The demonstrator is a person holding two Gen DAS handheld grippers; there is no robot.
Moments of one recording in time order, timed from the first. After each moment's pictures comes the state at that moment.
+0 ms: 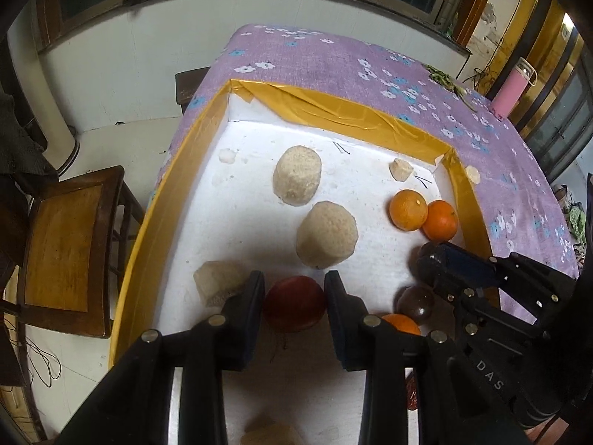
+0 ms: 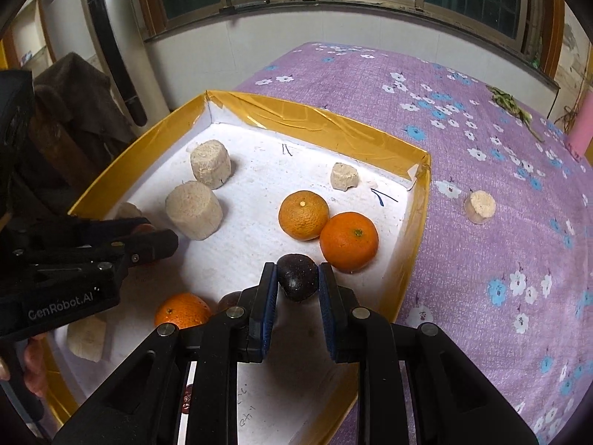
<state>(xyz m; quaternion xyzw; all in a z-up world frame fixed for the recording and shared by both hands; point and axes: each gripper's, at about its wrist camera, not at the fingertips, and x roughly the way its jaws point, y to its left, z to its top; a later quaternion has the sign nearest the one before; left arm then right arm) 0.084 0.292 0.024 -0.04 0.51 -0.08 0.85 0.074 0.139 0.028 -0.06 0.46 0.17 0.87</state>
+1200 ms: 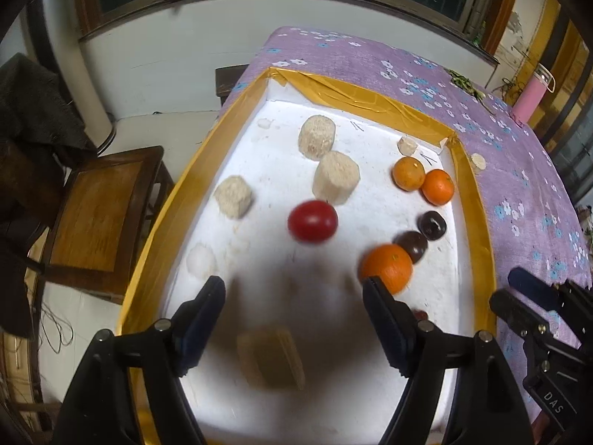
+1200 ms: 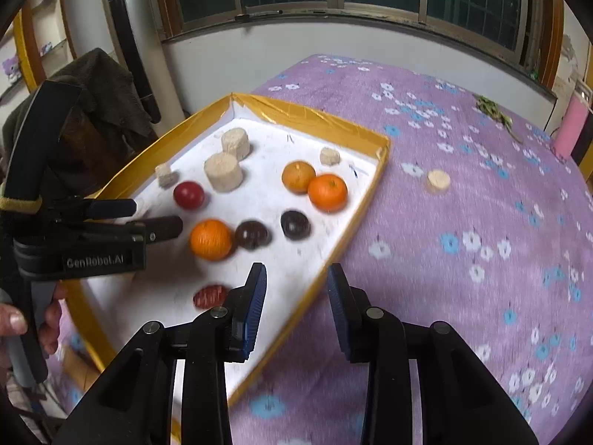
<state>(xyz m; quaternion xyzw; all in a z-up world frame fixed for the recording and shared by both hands) 0.023 0.286 0.037 -0.05 0.51 0.00 0.86 0.001 0.092 0.060 -0.06 0.45 0.19 0.87</state>
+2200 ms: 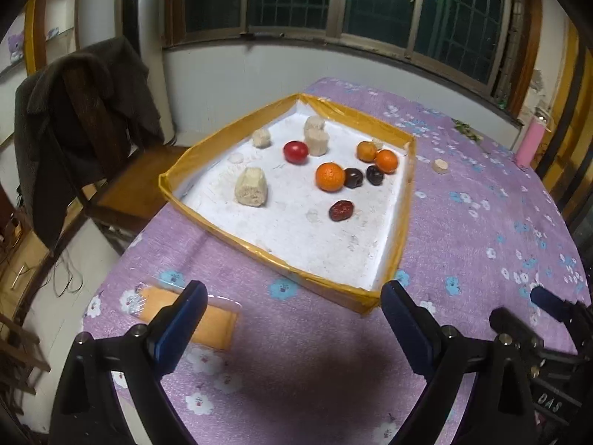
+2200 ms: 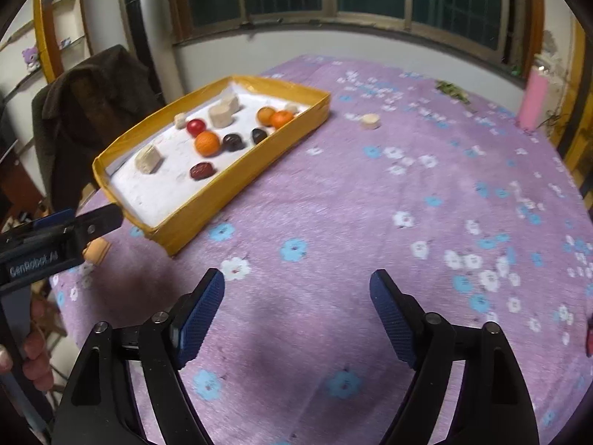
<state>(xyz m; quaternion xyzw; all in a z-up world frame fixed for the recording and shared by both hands) -0.145 0.208 0.058 -0.10 0.39 0.12 0.91 -0.113 -0.006 0.064 -0.07 0.41 0.19 0.89</state>
